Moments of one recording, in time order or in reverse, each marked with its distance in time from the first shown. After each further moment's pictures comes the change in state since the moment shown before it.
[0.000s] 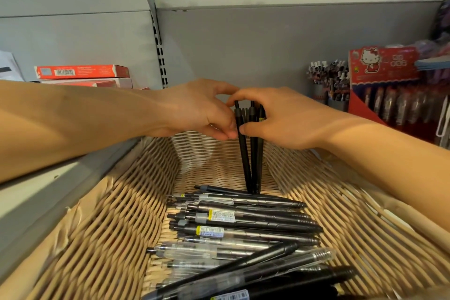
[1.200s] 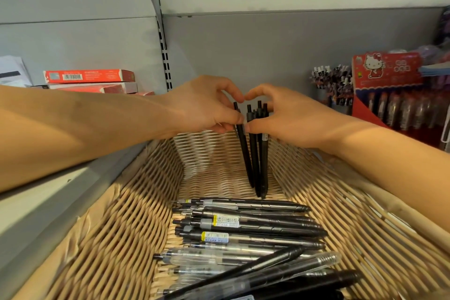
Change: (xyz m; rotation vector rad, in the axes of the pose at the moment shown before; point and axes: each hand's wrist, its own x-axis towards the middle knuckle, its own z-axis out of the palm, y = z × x) left_hand -0.001 0.006 0.000 0.161 0.185 0.065; right_hand 0.003 0.000 0.001 0.199 0.030 0.253
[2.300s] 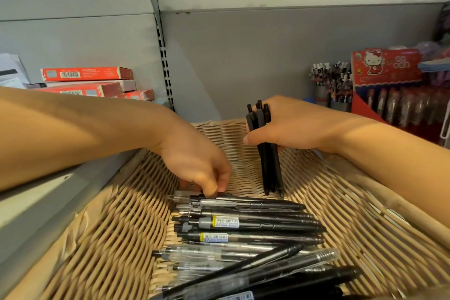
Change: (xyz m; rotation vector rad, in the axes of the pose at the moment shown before) left_hand -0.017 -0.012 0.015 0.692 -0.884 -0.153; right_hand -0.001 0.001 0.002 -0.012 -0.172 -0.032
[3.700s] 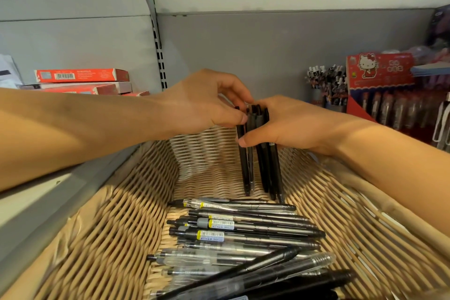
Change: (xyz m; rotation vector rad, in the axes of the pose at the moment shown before) left_hand -0.008 0.003 -0.023 -0.576 0.948 0.293; right_hand -0.005 -0.004 -0.003 0.156 0.013 0.070
